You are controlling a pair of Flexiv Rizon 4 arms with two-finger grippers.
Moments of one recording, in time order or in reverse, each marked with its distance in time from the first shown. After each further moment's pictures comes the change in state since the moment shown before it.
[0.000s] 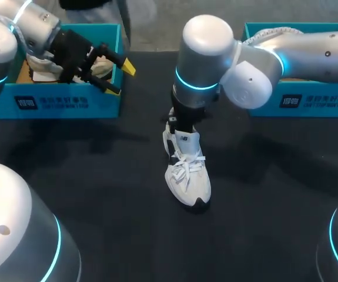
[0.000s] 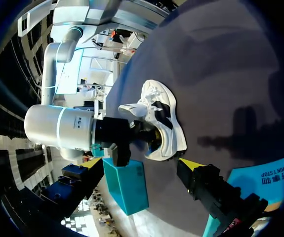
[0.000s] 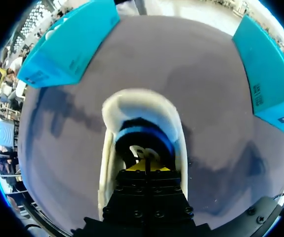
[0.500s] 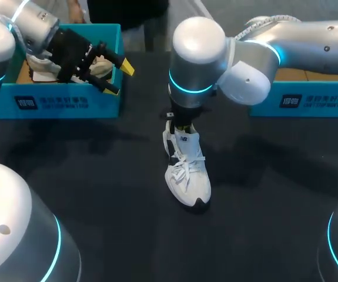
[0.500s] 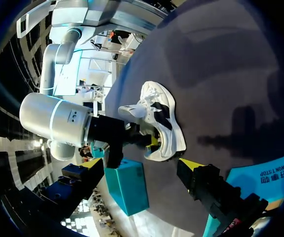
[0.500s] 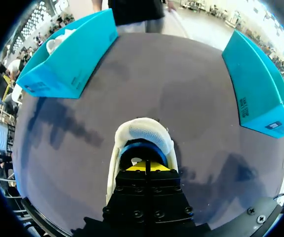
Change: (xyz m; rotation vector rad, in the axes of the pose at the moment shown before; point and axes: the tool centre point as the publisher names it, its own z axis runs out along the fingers) left arm -0.001 -0.003 -0.002 0.006 0.010 0.011; right arm -0.001 0.017 -0.014 -0.120 -0.070 0.000
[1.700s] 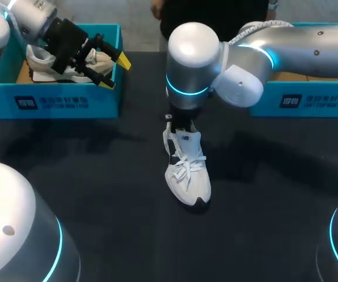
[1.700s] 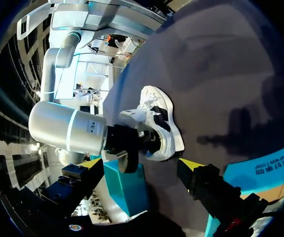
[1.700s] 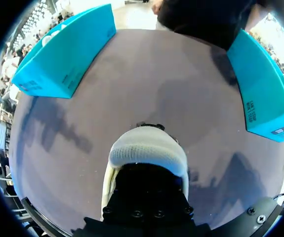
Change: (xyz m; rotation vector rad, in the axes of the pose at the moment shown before) left arm -0.013 -0.001 -0.020 0.029 0.036 0.016; right arm -0.001 0.008 0.028 0.023 -0.010 -0.010
